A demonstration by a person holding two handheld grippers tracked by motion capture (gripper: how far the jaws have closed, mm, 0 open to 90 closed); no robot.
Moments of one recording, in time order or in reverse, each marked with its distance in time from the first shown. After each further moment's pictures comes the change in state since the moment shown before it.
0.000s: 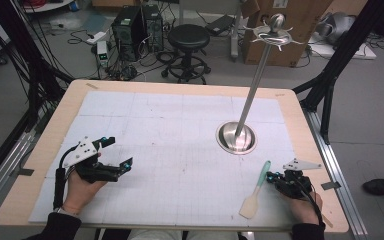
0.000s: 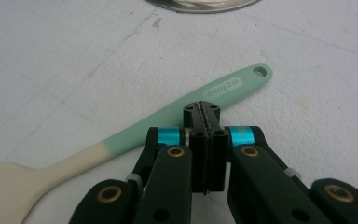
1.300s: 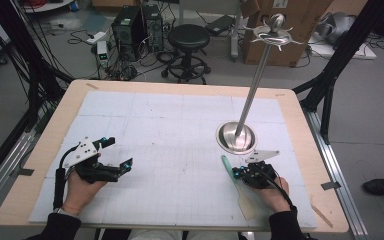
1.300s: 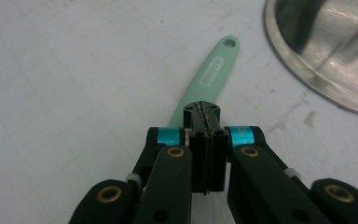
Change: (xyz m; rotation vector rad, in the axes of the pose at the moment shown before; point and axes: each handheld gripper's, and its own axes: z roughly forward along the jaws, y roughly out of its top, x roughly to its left) left arm 0.000 0.000 -0.001 0.011 0.005 0.005; right arm 0.058 0.049 0.053 0.042 0.214 -0.202
